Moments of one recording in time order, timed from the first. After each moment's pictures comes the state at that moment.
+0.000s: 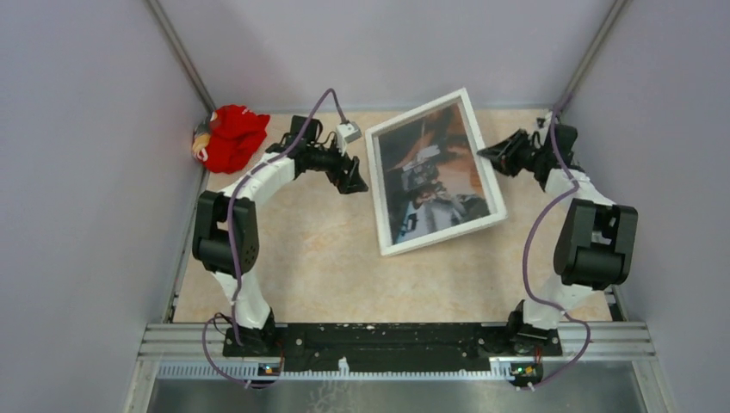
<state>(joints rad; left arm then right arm) -0.26 1.80 1.39 -0.37 0.87 0.38 -0.19 1.67 1.15 0.00 -0.72 0.78</state>
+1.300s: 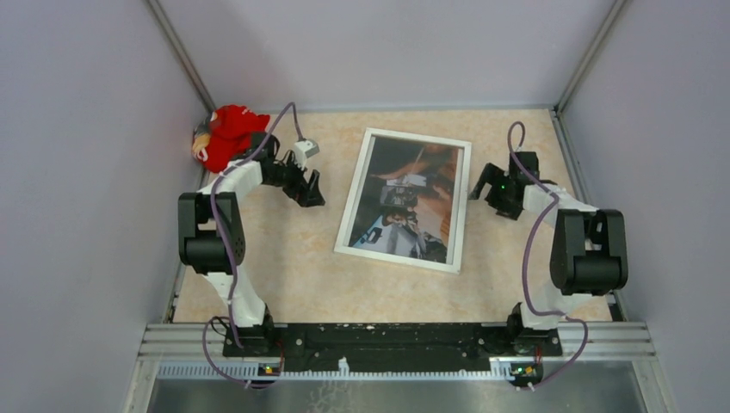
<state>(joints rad) -0.01 1.83 1.28 -0.56 0.78 0.59 -0.02 1.63 0.91 -0.22 -0.18 0.49</state>
